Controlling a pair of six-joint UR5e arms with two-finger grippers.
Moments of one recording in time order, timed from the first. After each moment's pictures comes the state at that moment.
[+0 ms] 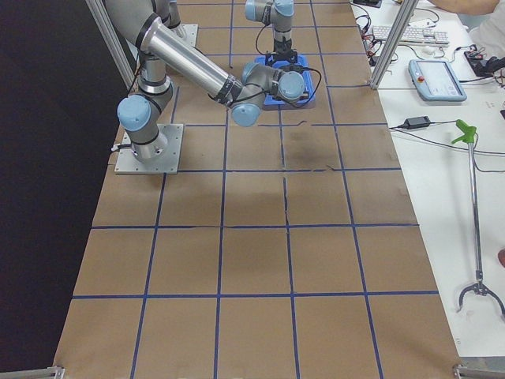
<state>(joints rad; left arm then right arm) -1.89 -2.03 -1.65 -1.00 1.57 1.19 1.27 -1.33 1.90 -2.04 -0.88 -1.88</state>
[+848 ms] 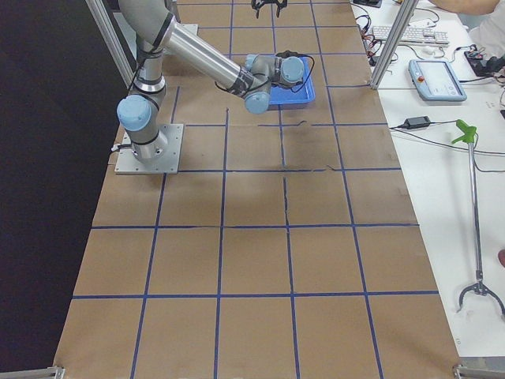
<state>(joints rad) -1.75 -1.68 -1.56 -1.58 1.58 1.08 1.51 -1.22 1.89 -2.22 -0.87 -1.69</state>
